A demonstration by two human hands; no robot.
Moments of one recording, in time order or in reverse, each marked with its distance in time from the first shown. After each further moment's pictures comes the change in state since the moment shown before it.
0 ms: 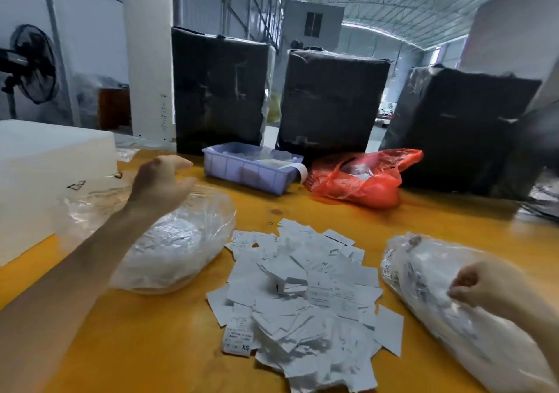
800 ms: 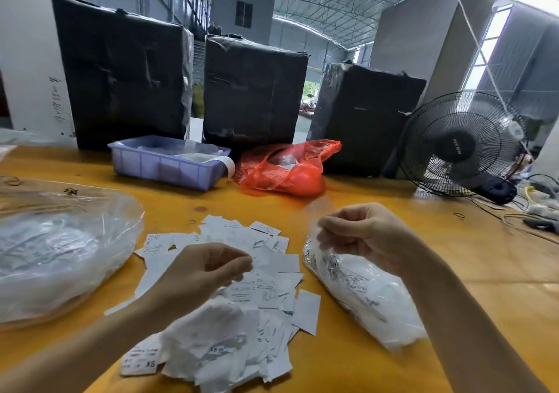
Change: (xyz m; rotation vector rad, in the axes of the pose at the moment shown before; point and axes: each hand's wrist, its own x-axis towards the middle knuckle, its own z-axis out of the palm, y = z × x) left_hand -0.125 0.098 0.074 -0.821 -0.759 0.045; right_hand -0.051 -0.051 -0.037 1.016 -0.341 -0.371
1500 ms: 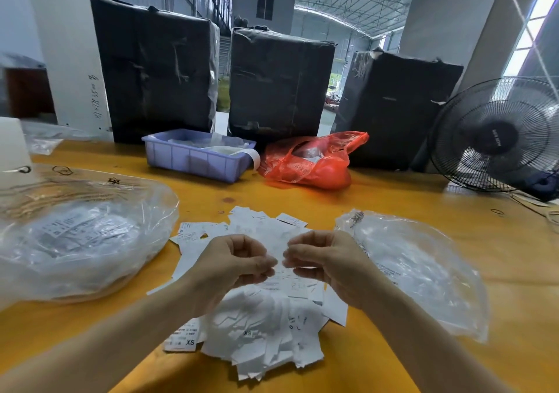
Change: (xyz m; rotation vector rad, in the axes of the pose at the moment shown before) left_hand 0.002 -0.004 -0.002 -0.443 0.030 -0.281; right_hand 0.017 0.044 0.084 0.114 0.035 0.051
